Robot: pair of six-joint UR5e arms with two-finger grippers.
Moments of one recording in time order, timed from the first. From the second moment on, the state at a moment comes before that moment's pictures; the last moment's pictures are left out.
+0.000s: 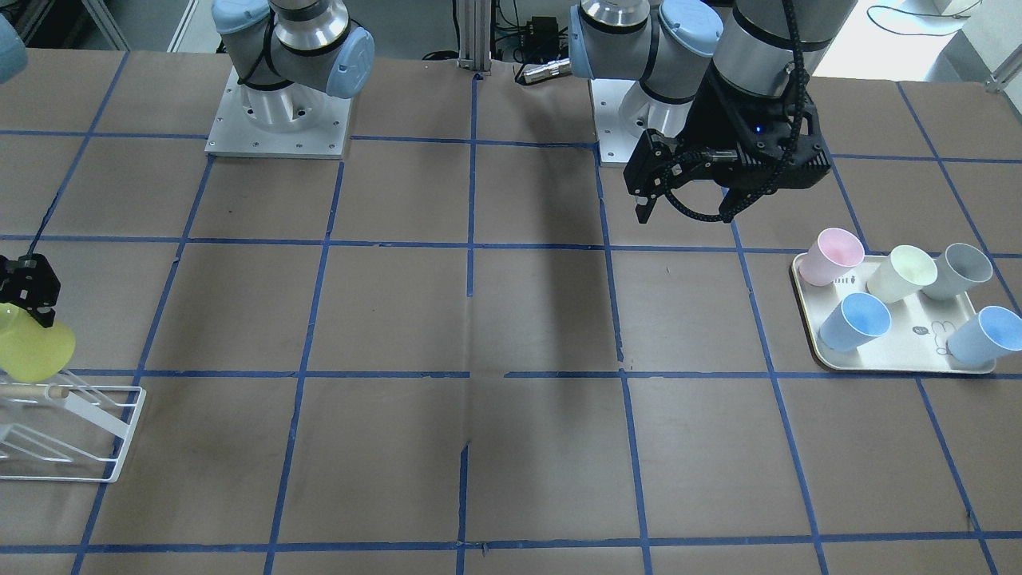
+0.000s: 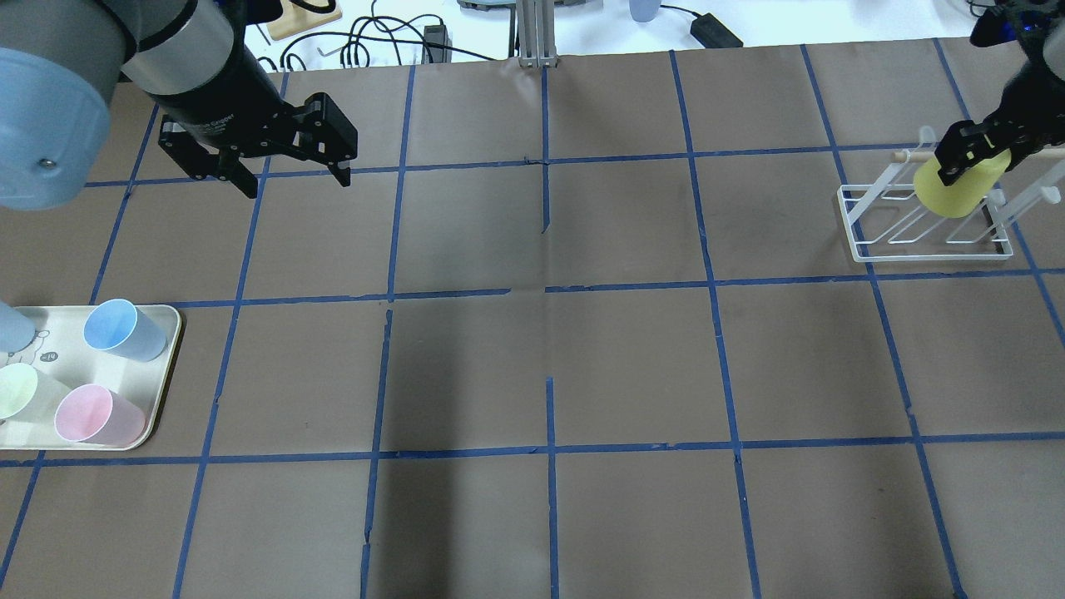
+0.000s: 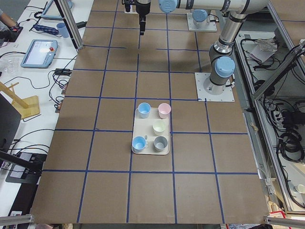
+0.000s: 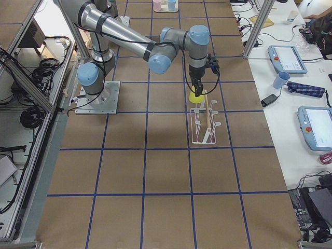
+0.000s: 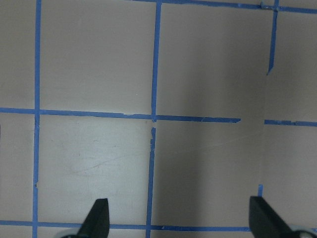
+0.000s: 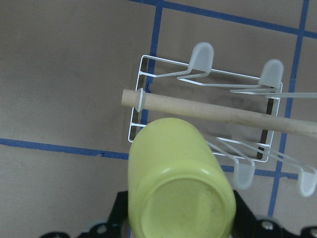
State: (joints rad) left arm -1.58 -1.57 -1.57 -1.49 1.53 -0.08; right arm 1.15 -1.39 1.67 -1.98 -1.62 -0.58
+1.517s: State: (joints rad) left arm -1.58 -1.56 -1.57 -1.50 1.53 -0.07; right arm 1.14 -1.29 1.68 -2.03 -1.62 -0.57
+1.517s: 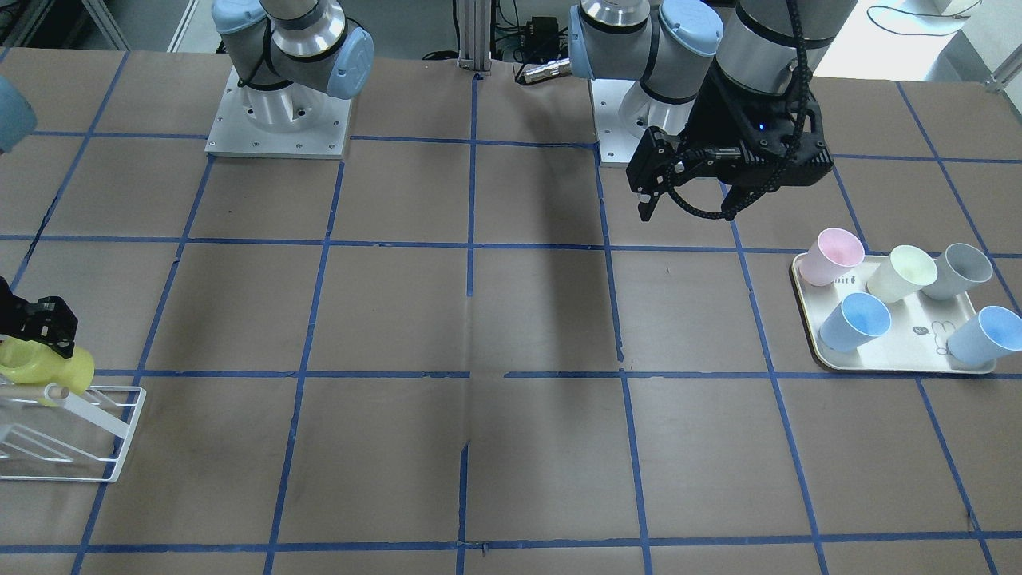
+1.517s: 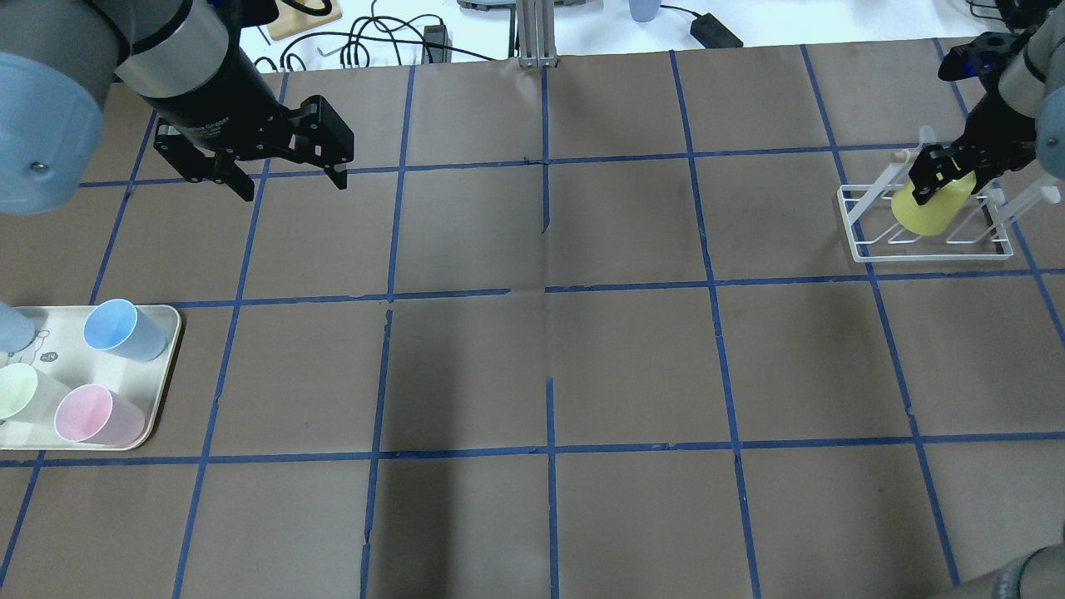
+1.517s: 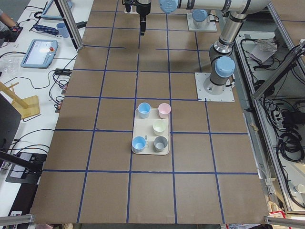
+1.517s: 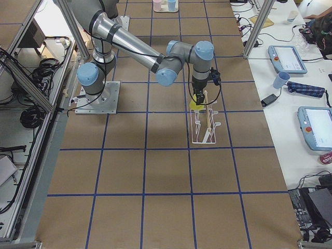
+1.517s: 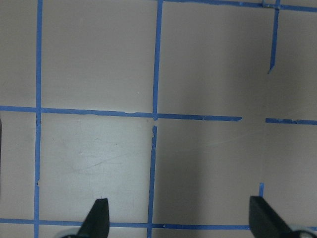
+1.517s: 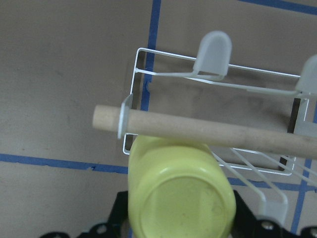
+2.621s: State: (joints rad) left arm -1.58 -1.56 -1.57 -1.50 1.53 -0.07; right arm 1.14 -1.31 1.68 -2.00 -1.62 -0.57
